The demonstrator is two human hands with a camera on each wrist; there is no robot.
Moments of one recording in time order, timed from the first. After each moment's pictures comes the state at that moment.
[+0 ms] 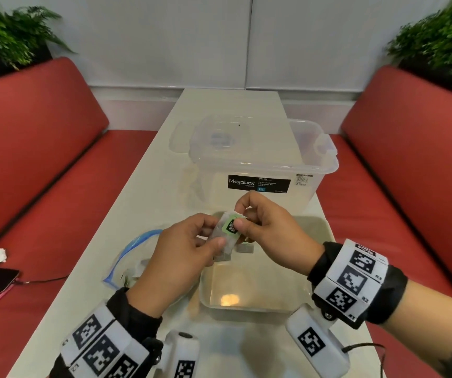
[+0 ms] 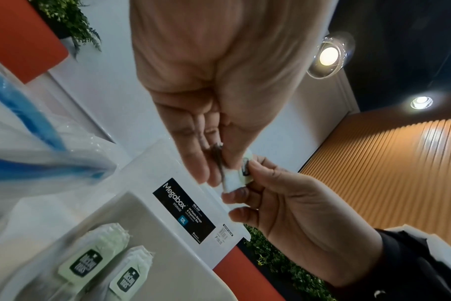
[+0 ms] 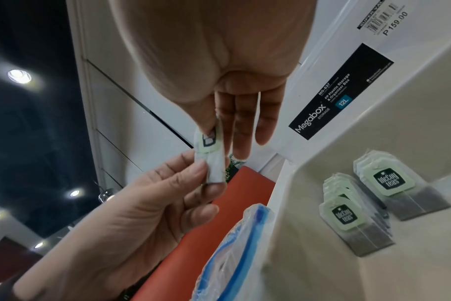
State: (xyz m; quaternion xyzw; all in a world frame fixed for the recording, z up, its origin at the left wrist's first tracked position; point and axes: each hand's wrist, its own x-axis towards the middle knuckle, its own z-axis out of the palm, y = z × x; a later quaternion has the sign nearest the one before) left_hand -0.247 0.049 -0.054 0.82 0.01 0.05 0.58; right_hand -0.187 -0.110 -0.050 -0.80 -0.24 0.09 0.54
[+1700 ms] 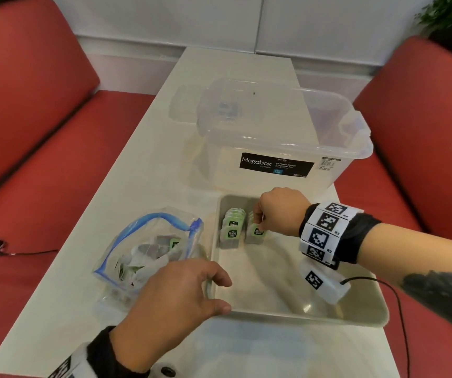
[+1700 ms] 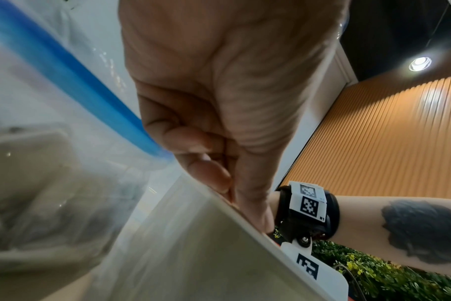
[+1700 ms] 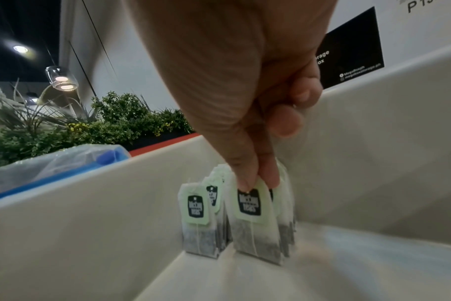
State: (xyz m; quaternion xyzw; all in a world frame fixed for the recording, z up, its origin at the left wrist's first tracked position) left_hand -0.268 0.071 -0.090 0.94 0.00 -0.12 0.33; right_hand -0.105 -0.095 -0.095 -0.95 -0.26 0.15 -0.05
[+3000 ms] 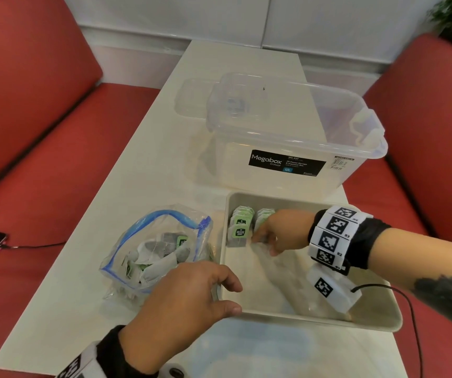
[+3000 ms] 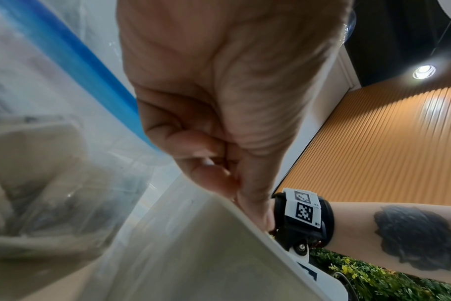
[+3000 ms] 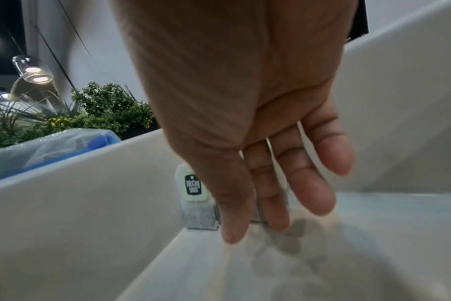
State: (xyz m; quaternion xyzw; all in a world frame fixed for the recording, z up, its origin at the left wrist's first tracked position) left_hand -0.268 0.076 -0.099 0.92 -0.02 -0.14 0.36; right_hand -0.100 -0.097 -0.120 -0.86 -0.35 0.35 -0.09
